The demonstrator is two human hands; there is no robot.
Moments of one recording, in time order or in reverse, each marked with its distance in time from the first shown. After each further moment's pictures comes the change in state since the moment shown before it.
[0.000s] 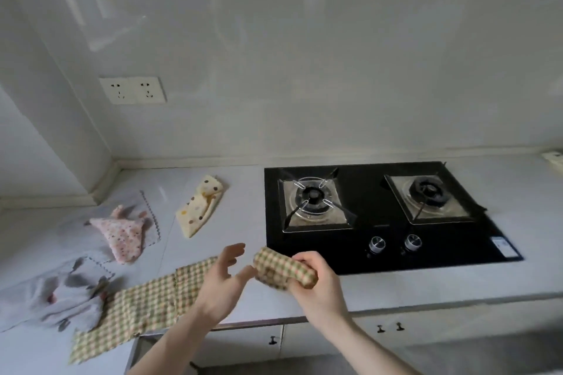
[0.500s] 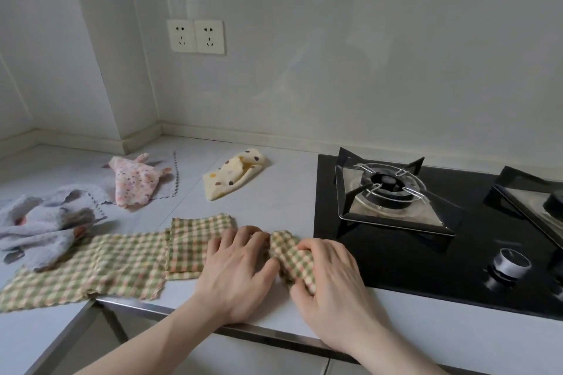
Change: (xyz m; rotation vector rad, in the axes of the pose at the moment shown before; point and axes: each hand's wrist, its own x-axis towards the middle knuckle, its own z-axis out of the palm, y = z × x) left_hand 0.118 -0.182 0.053 0.768 0.451 0.426; right_hand 0.102 0.177 0.125 -0.663 -0.056 -0.666
